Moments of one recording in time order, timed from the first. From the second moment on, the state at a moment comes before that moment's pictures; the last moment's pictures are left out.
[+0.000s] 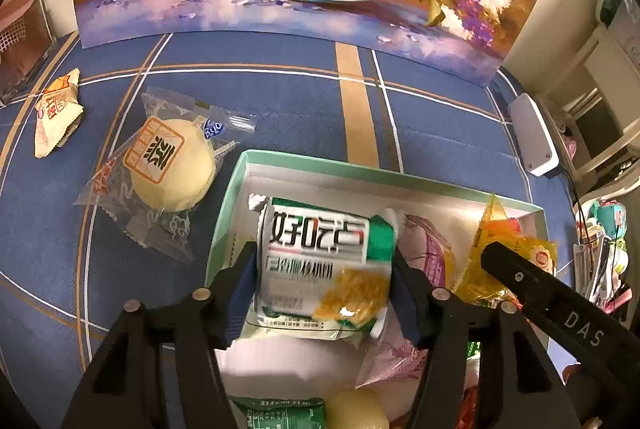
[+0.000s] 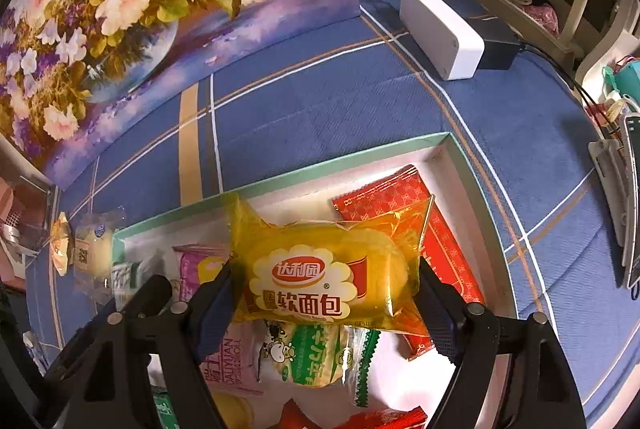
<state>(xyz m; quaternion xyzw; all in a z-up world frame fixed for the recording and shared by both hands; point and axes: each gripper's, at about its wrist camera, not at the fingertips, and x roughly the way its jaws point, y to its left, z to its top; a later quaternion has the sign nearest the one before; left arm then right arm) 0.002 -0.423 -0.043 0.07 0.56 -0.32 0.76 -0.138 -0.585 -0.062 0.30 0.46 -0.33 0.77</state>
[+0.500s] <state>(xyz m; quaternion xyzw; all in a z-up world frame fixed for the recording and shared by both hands) 0.006 -0.416 -0.037 0.05 0.58 -0.31 0.75 -0.137 -0.586 -0.067 0.29 0.47 -0.34 0.76</state>
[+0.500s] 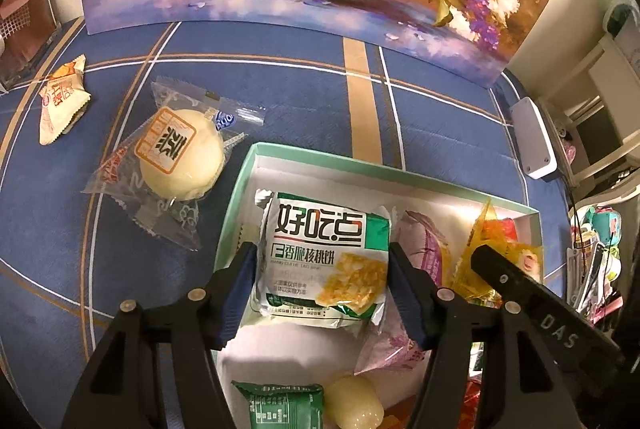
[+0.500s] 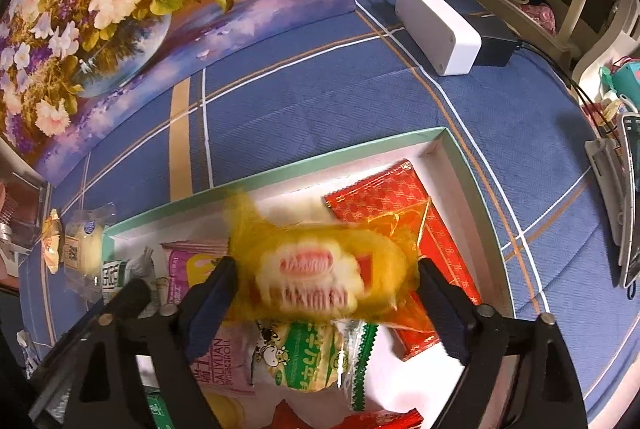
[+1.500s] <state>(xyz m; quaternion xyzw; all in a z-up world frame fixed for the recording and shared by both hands) 0.033 -0.383 -0.019 0.06 0.54 -0.22 0.81 -0.133 -0.574 -0.045 0.26 0.48 -0.33 0.77</state>
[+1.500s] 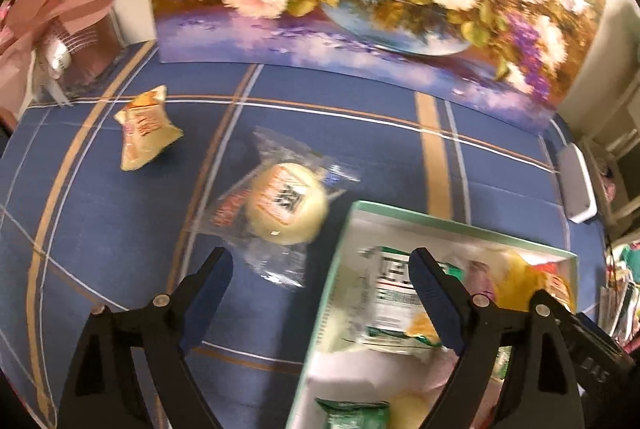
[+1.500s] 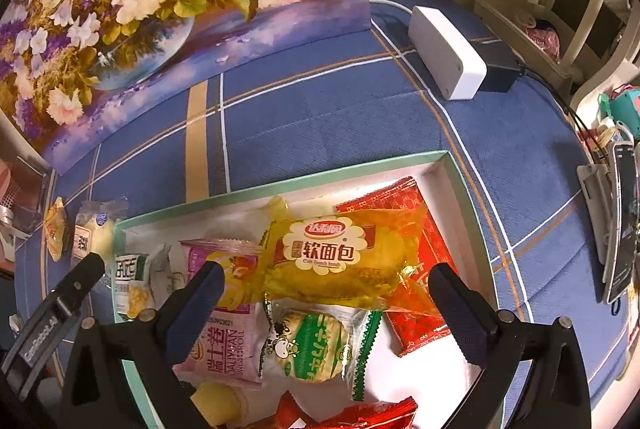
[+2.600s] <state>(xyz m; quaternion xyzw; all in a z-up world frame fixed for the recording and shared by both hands) 0.098 -0.276 0.002 0.04 0.54 -0.16 0.83 -0.057 -0.486 -0.009 0.21 0.47 -0.22 0.83</state>
